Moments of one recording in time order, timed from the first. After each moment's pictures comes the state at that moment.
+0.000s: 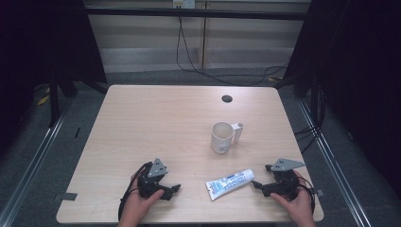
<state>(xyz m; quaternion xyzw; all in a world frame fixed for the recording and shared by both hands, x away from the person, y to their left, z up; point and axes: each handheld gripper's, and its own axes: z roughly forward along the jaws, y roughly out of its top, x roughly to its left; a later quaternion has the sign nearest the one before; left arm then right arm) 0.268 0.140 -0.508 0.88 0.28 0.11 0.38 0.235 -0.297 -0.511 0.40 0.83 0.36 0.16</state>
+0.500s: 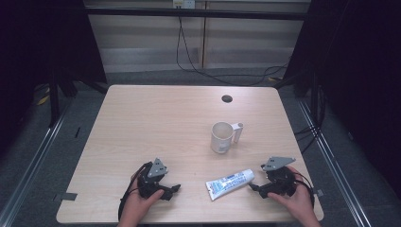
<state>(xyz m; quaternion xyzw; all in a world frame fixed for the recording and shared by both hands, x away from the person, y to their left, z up) 0.268 0.140 -0.508 0.88 0.27 0.11 0.38 0.241 -0.276 -0.491 0.34 0.88 0.30 0.14</state>
